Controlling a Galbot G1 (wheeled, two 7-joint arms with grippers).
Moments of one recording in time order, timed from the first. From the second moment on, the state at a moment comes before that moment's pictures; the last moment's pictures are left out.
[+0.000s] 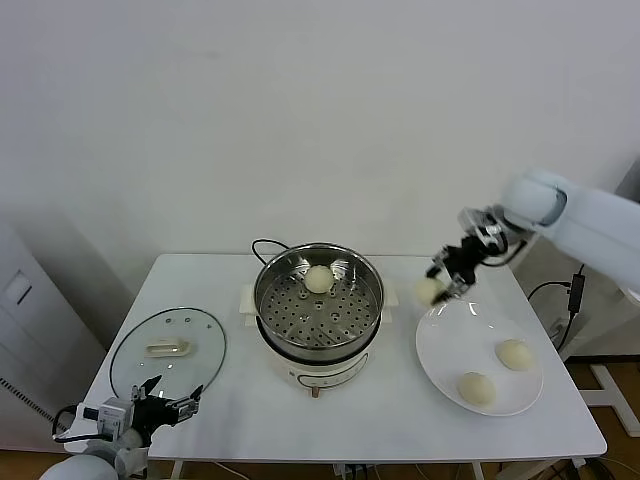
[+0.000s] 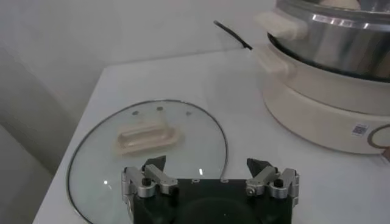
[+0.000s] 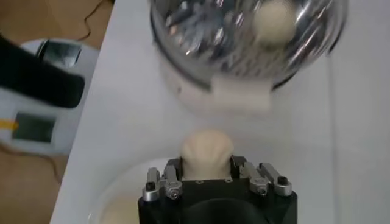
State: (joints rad) left arm 1.56 -0.90 -0.51 -2.10 -0.59 0.55 -0.19; right arm 0.68 0.69 -1.33 1.34 0.55 -0.14 -1.16
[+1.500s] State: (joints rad) left arm 1.56 -0.91 -0.51 -2.11 -0.59 0.55 -0.19; right arm 0.53 1.24 -1.37 1.18 0.74 -0.38 -0.82
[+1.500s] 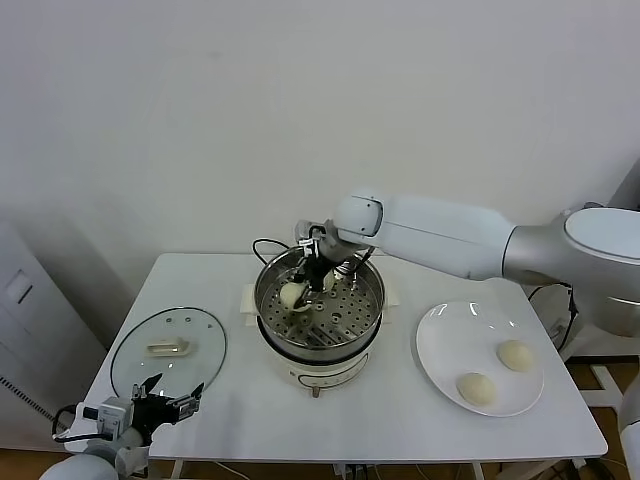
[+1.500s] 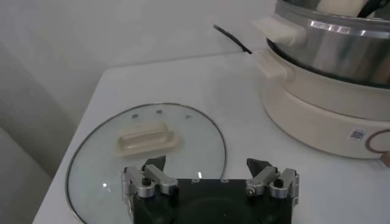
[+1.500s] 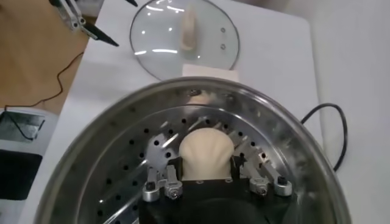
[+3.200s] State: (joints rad) left arm 1.57 -0.90 -0.52 -2.12 -0.60 0.54 -0.19; right arm 0.68 0.45 -1.51 1.44 0.38 -0.05 -1.22
